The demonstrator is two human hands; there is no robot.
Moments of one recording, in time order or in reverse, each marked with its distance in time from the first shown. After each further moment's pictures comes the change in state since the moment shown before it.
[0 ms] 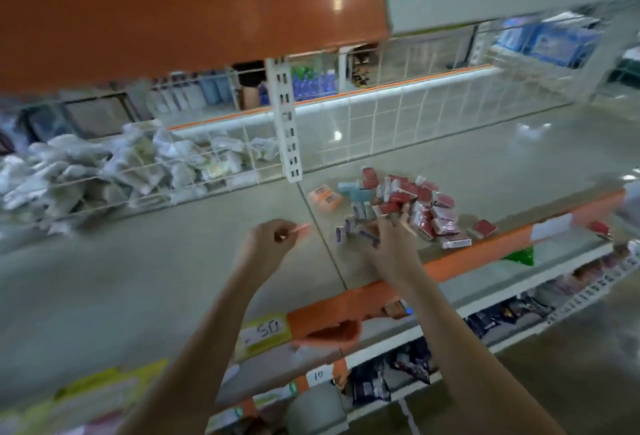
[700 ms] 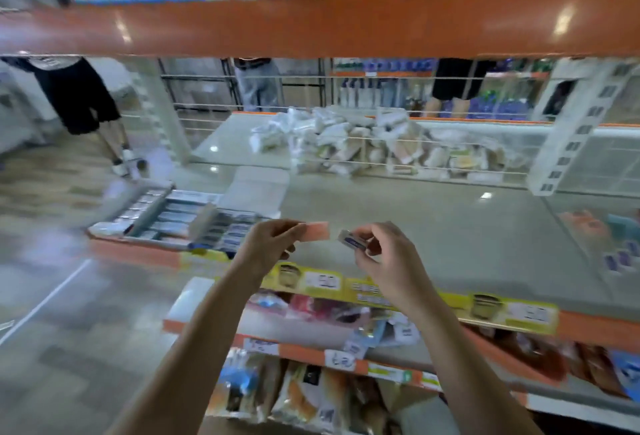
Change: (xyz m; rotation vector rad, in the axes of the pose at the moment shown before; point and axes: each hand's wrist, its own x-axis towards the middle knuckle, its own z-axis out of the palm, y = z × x) left_hand -0.232 -0.161 -0.283 -0.459 0.395 -0.387; right_hand -0.178 -0.322 0.126 0.352 -0.266 -0.668
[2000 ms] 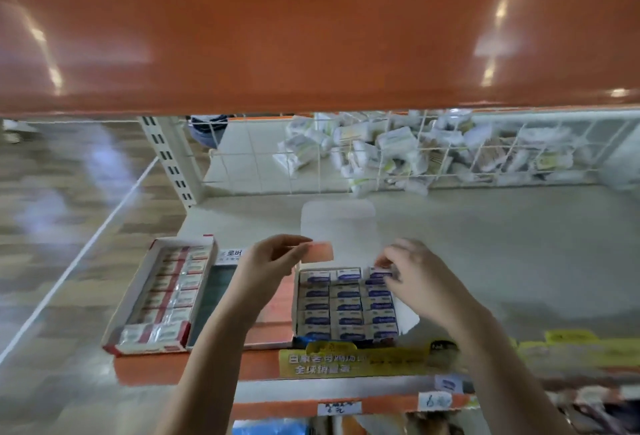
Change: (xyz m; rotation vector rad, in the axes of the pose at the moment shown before) left_hand 0.157 -0.066 -0.182 0.091 -0.234 0.092; right_hand 0.125 -0.069 0.151 -0.450 -0.218 0.153
